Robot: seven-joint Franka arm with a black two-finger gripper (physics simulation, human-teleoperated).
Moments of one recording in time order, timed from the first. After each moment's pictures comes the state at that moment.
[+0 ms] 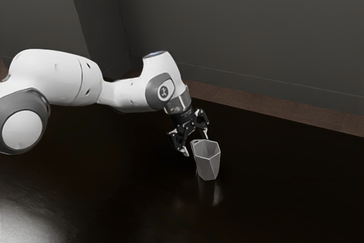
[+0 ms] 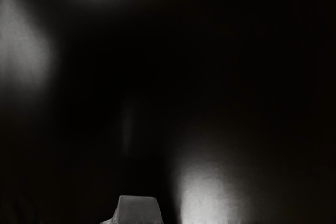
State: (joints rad) arm -0.09 0.58 -0.10 -1.63 -0.33 2.25 -1.25
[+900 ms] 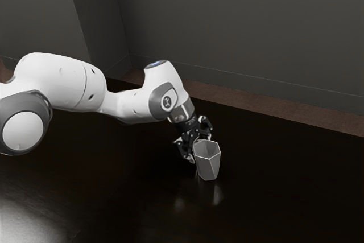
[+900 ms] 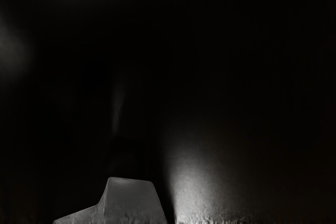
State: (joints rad) arm -0.10 0.59 -0.12 -1.69 -0.37 2.35 -1.29
